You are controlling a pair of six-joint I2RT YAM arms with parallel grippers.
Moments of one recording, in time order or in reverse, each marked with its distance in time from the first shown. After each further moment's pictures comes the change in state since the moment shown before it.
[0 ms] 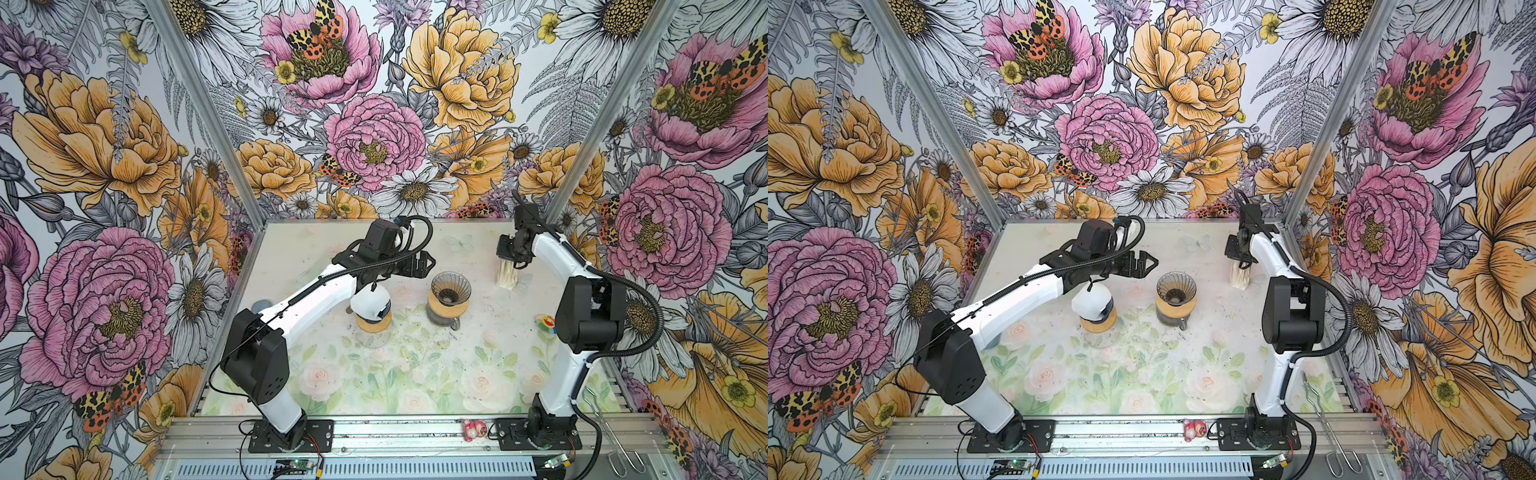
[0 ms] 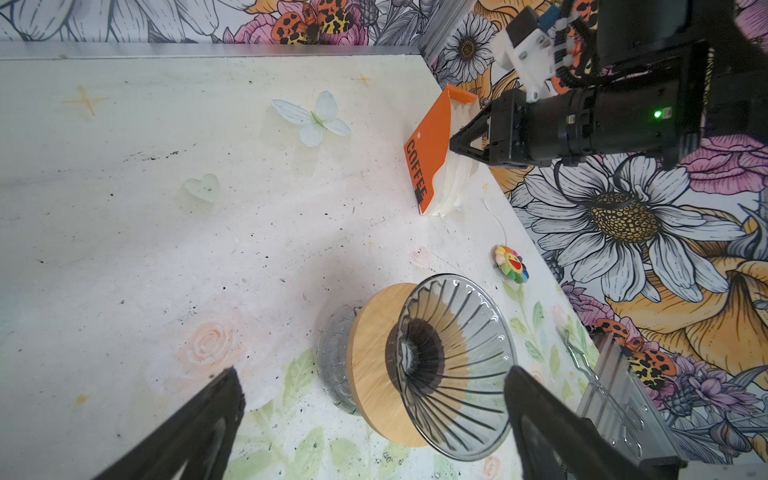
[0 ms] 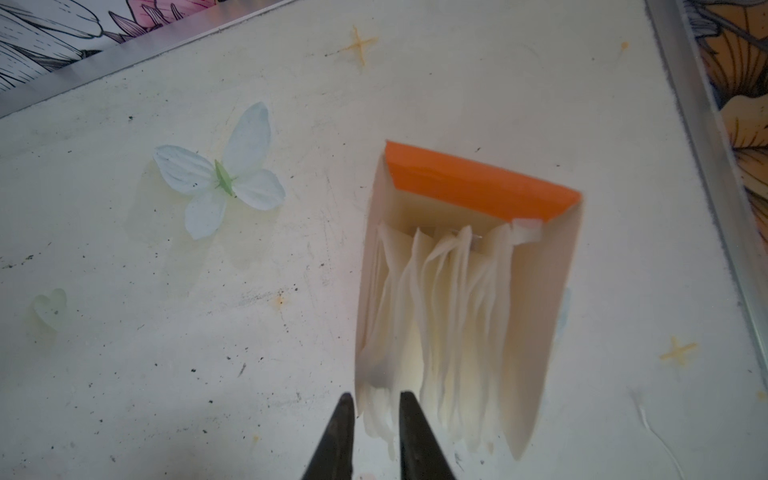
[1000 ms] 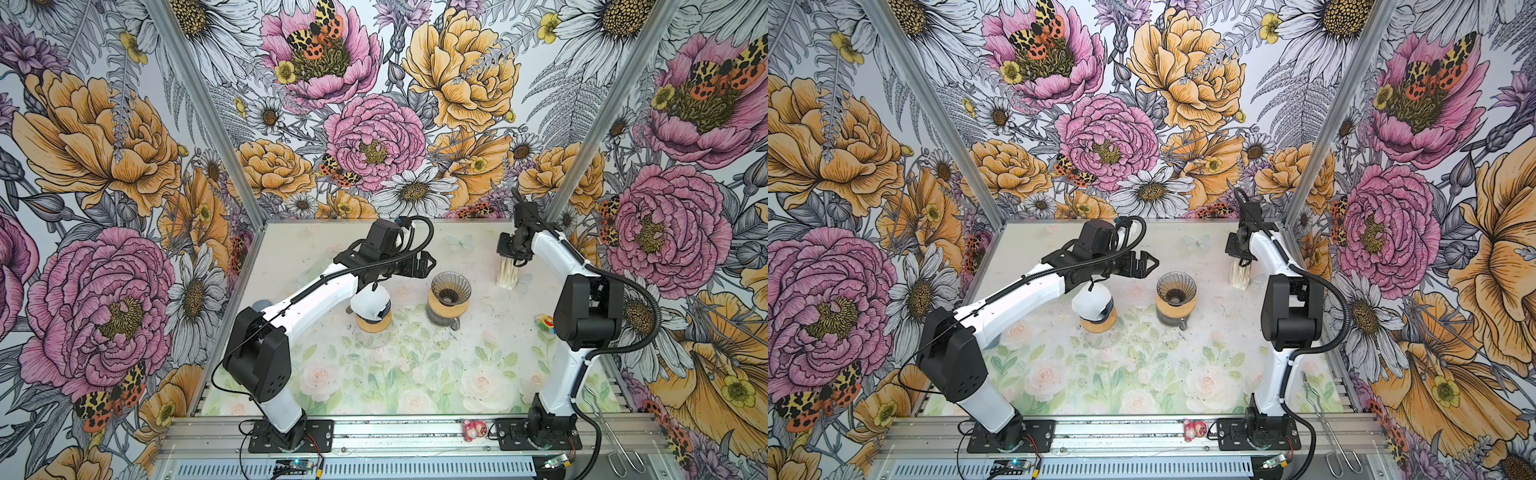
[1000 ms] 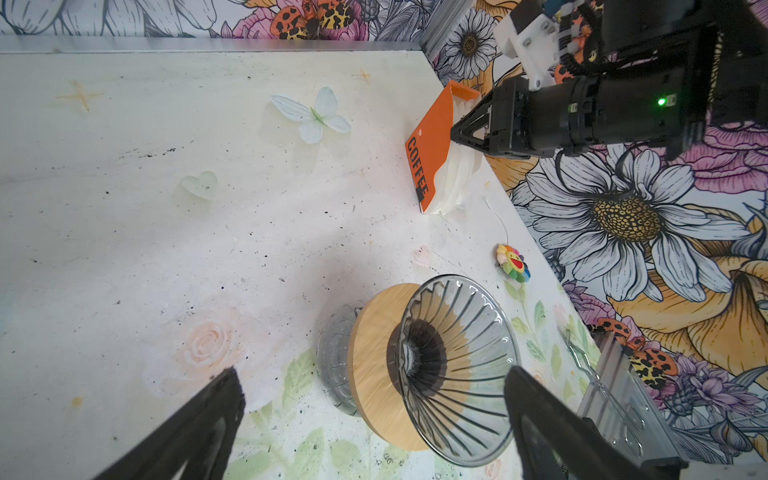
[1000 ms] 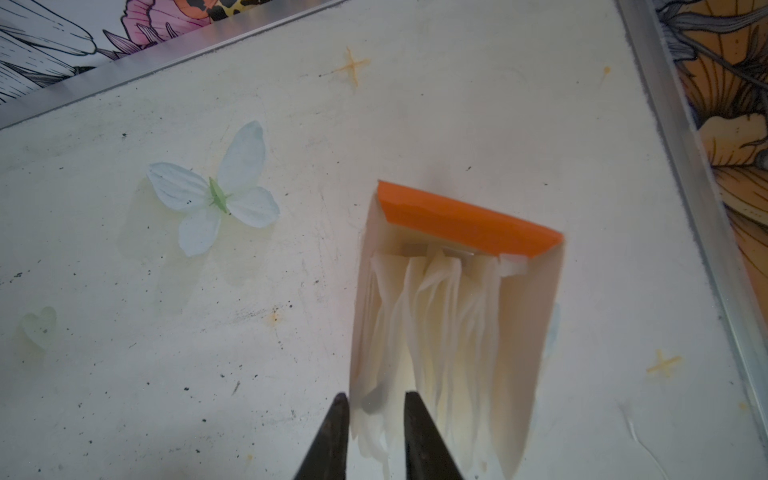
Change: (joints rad) left arm 0.000 0.013 0.007 0.000 0.003 0.000; right arm -0.003 0.031 0.043 0.000 0.018 -0.012
